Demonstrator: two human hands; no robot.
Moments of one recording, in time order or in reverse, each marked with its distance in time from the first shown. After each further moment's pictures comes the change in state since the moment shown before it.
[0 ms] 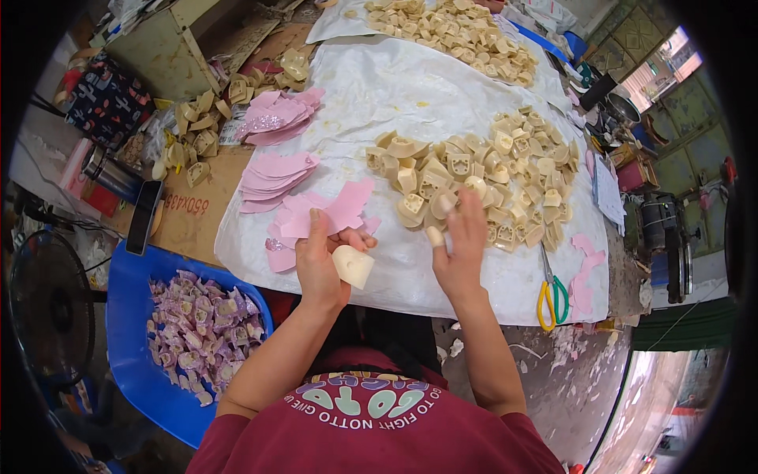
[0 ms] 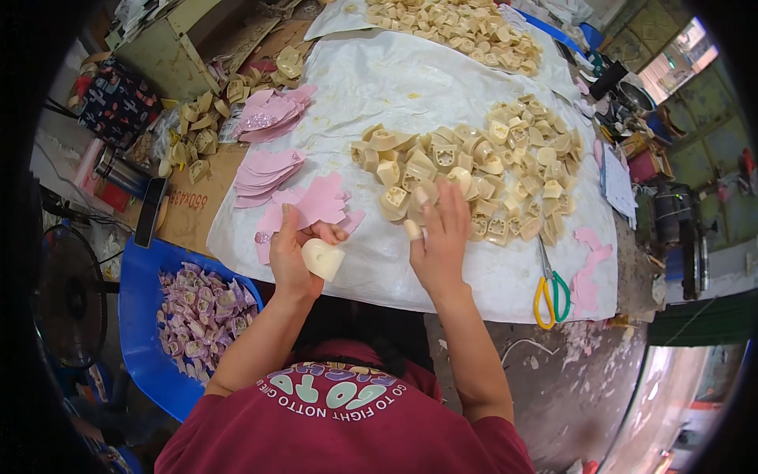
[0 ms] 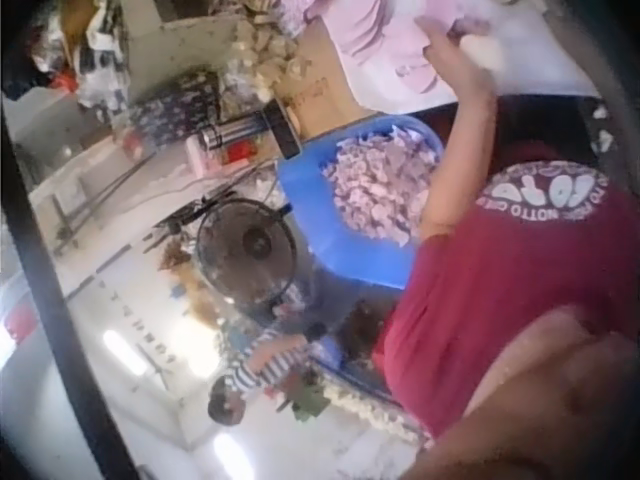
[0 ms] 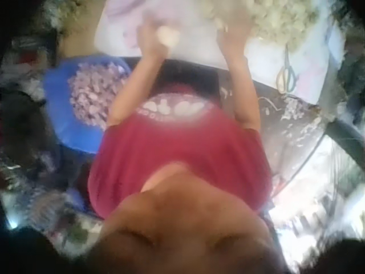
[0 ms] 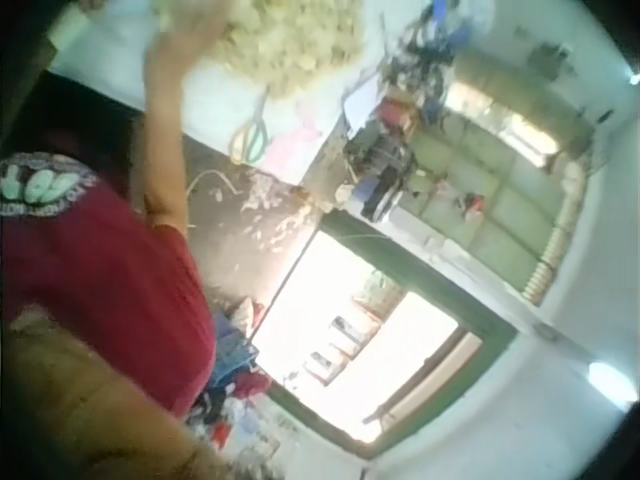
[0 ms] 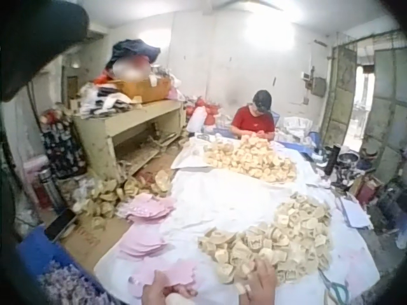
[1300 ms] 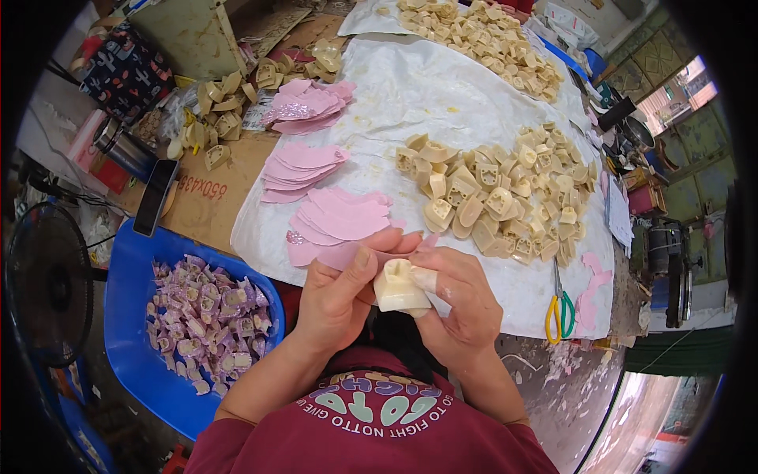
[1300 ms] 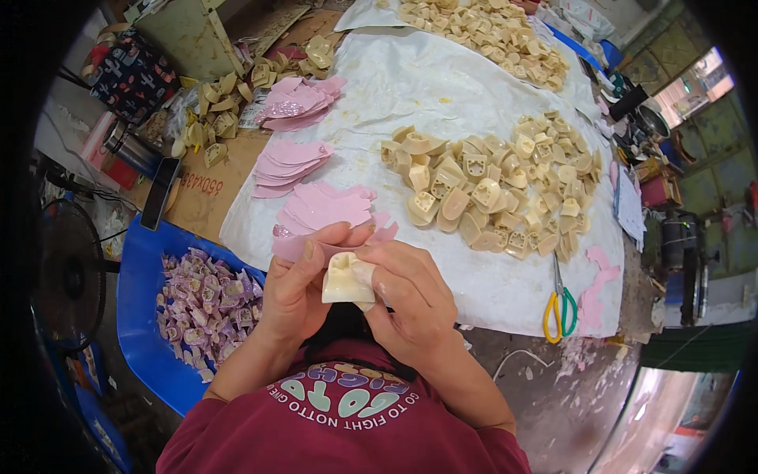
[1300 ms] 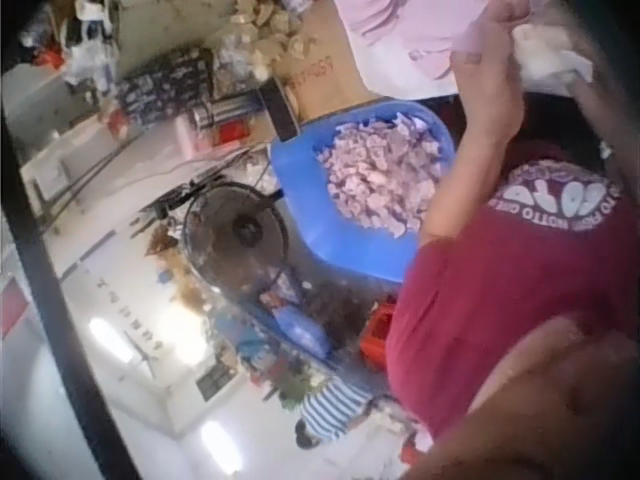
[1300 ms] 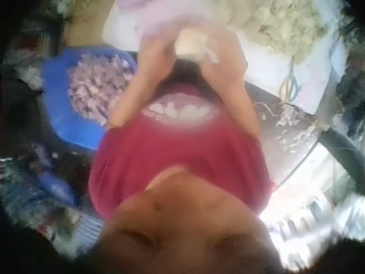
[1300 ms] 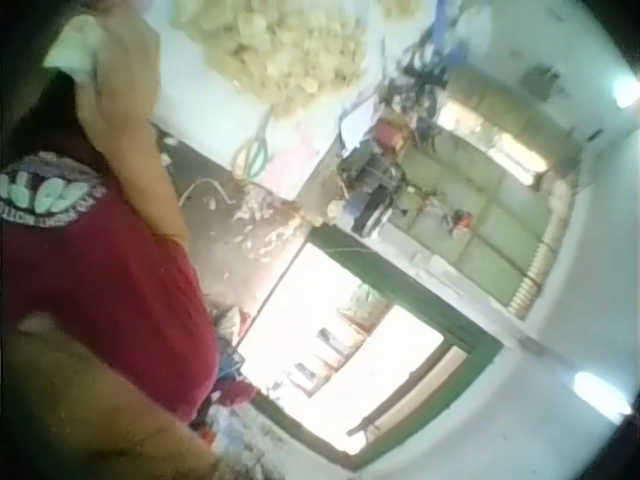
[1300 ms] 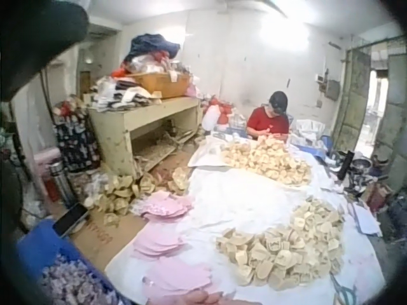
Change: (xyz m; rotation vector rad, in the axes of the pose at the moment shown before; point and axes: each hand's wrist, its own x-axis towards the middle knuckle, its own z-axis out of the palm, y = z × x) left_hand -0.051 0.056 0.010 -0.053 -0.314 -0.092; right_hand 0.033 -0.117 -0.045 0.558 -0.126 -0.163
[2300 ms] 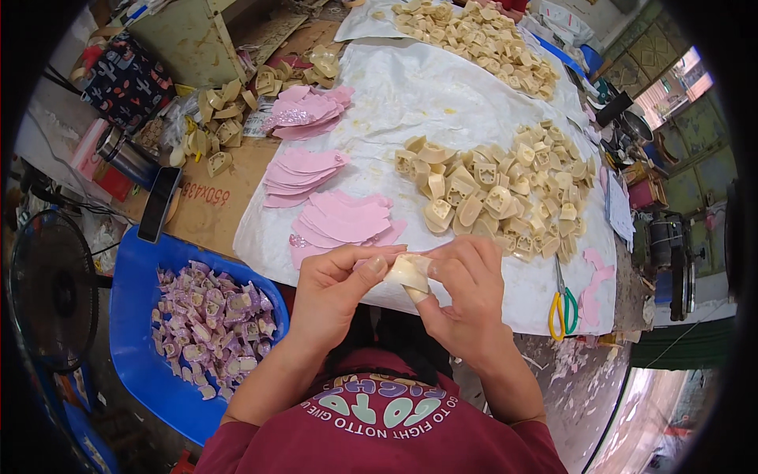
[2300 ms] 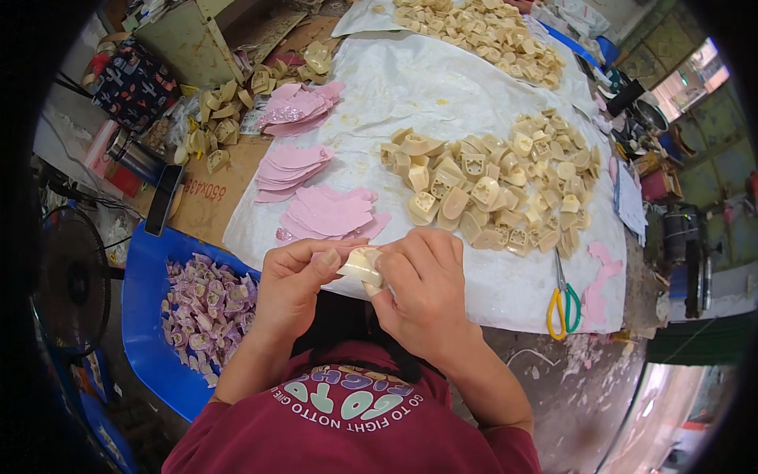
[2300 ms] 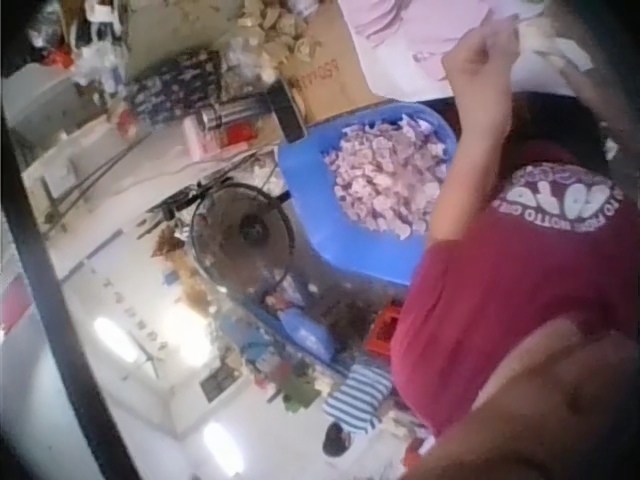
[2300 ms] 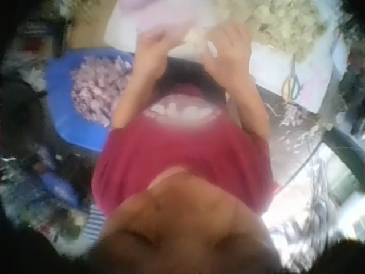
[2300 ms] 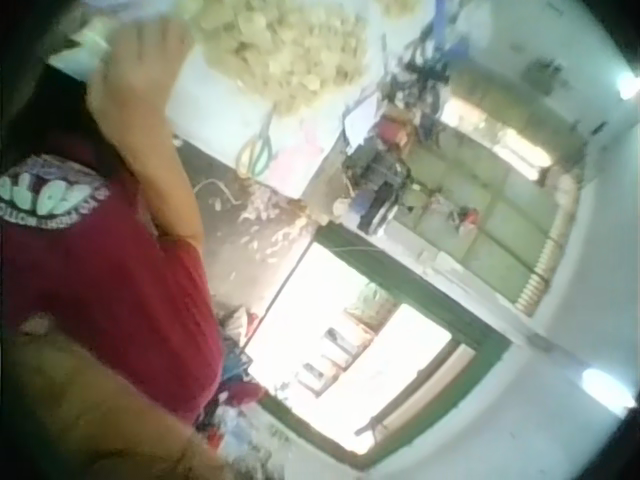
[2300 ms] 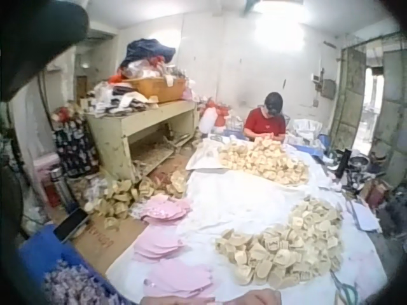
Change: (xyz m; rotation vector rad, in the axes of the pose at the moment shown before) left_hand -0.001 0.014 -0.001 0.424 0.099 -0.049; right_hand 0.011 -0.001 -0.015 -0.309 -0.162 0.021
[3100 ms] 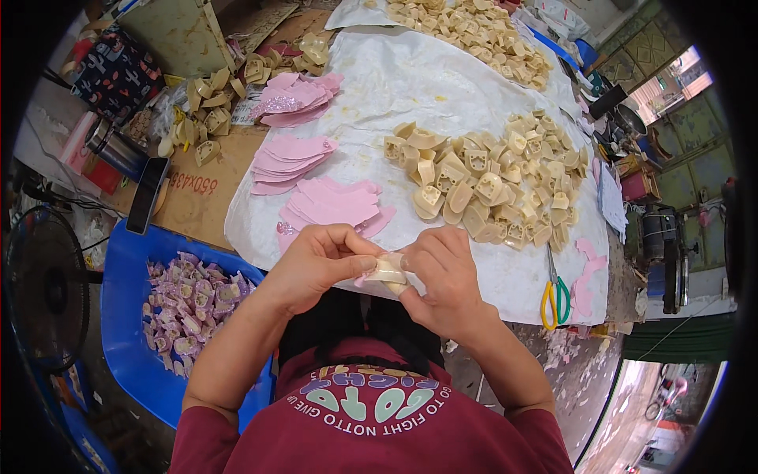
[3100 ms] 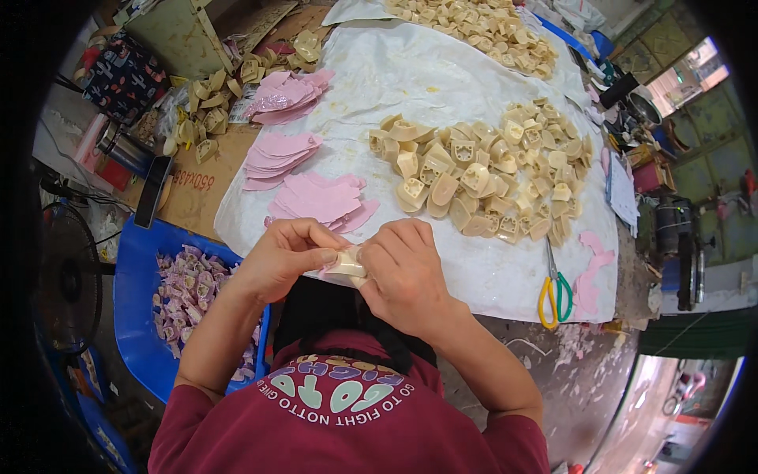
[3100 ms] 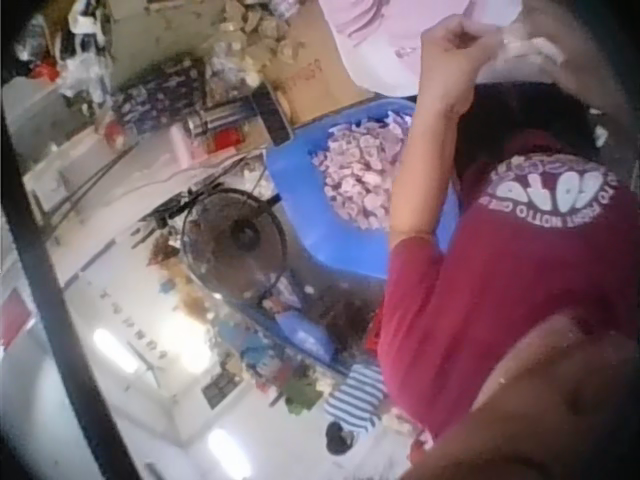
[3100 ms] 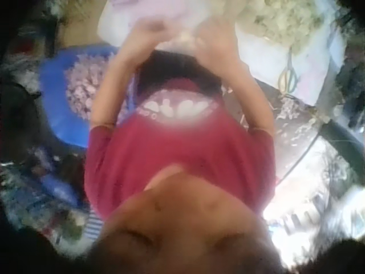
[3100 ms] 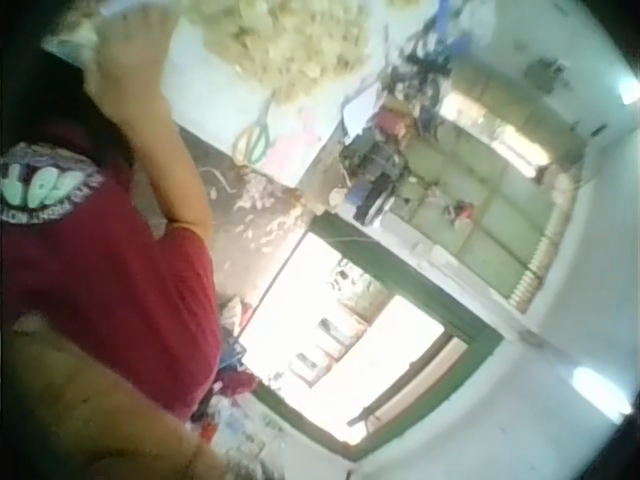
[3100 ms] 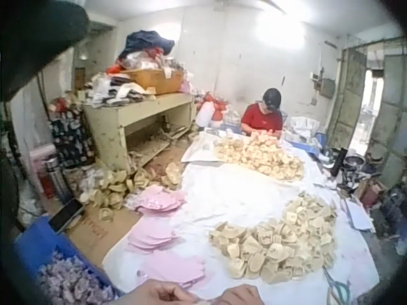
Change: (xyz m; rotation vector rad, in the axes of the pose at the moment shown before) left_hand 0.024 -0.005 -0.035 0.031 -0.245 -0.251; right_hand -0.011 0.018 0.013 0.062 -0.141 -0.104
